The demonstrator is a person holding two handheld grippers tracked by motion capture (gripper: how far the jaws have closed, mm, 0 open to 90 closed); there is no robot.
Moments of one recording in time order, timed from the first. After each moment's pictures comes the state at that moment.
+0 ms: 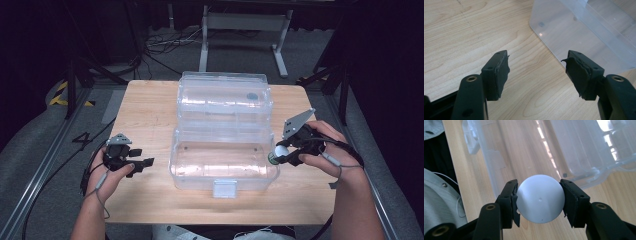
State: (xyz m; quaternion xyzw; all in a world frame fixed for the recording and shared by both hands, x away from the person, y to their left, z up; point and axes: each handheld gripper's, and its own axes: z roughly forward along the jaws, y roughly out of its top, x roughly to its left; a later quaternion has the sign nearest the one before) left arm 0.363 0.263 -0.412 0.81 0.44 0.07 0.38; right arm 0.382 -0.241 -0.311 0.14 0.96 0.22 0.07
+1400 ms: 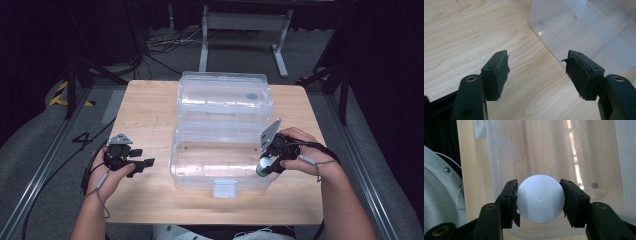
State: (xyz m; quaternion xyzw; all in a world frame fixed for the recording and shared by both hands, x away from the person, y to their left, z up) left arm 0.364 0.262 -0.414 0.81 0.44 0.07 0.38; right arm 0.399 -0.202 -0.358 0.06 0.98 0.16 0.00
